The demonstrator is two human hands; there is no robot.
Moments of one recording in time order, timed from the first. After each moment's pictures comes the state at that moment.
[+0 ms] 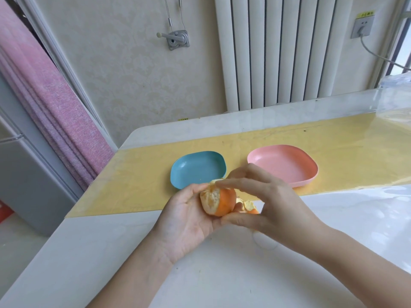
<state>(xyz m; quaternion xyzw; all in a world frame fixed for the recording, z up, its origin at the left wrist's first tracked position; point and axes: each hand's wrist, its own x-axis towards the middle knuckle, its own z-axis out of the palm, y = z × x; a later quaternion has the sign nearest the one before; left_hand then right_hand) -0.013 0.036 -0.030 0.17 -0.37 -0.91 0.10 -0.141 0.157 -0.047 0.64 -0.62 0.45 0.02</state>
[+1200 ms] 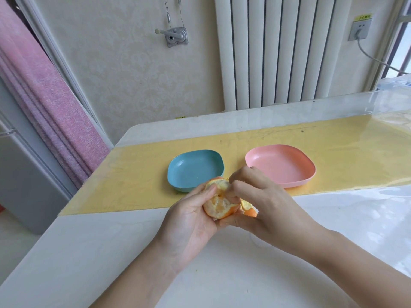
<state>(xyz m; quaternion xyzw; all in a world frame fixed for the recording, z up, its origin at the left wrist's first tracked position) -0.013 0.052 -0.034 0.12 -0.43 -0.88 0.16 -0.142 0.153 -0.052 0.70 -0.58 0.41 0.10</state>
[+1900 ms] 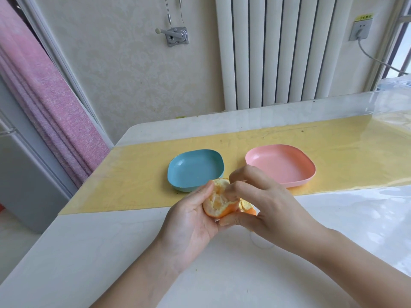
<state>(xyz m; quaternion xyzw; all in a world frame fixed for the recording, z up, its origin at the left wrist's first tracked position) -0.012 0.055 -0.032 0.14 -0.42 -0.88 0.17 -0.144 0.154 -0.051 0.70 -0.57 0.40 0.13</state>
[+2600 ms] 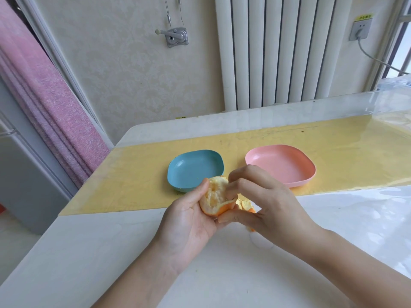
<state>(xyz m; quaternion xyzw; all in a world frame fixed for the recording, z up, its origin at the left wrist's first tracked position) -0.011 0.054 -0.030 0.16 -0.39 -0.89 0.17 -0.142 0.151 -0.052 0.68 -0.56 0.44 0.14</state>
